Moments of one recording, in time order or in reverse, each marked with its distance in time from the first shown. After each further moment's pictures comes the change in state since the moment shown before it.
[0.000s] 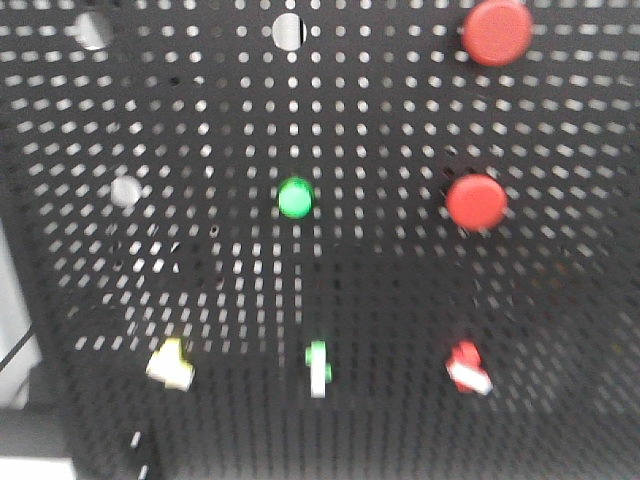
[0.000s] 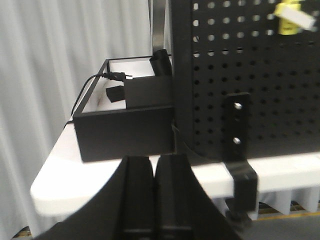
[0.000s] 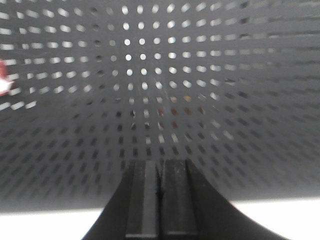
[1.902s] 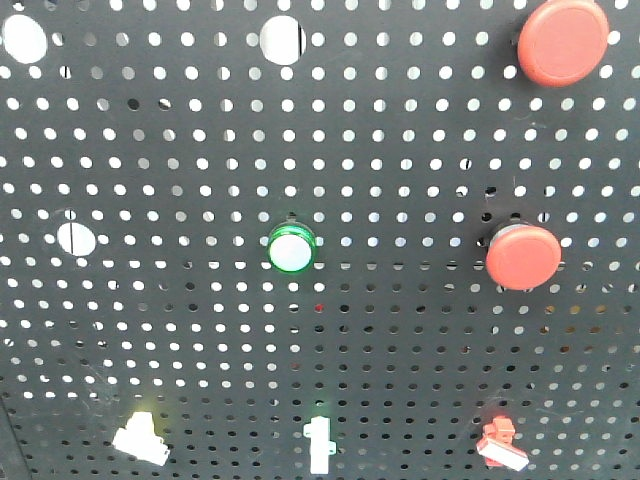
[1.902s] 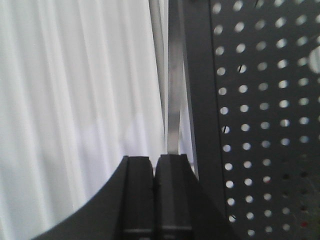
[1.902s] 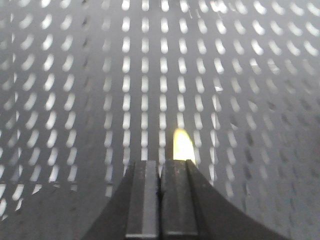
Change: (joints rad) left arm 0.000 0.395 -0.530 0.026 -0.038 0.019; right arm 0.000 0.362 -0.736 0.011 0.328 -0.071
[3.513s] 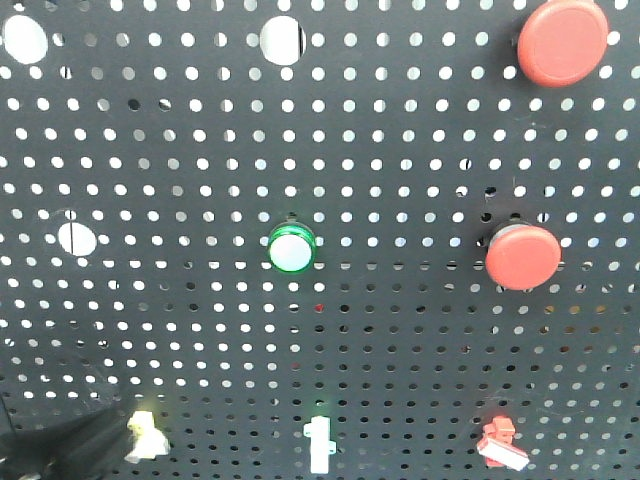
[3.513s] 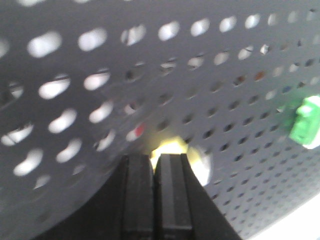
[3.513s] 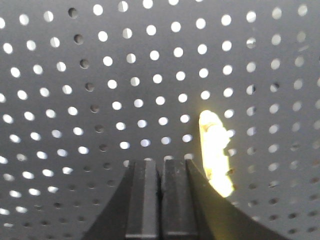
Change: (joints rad) left arm -0.488 0.481 0.081 -0.132 -0.218 -0.005; right arm 0.000 0.065 -0.008 0.181 0.051 0.000
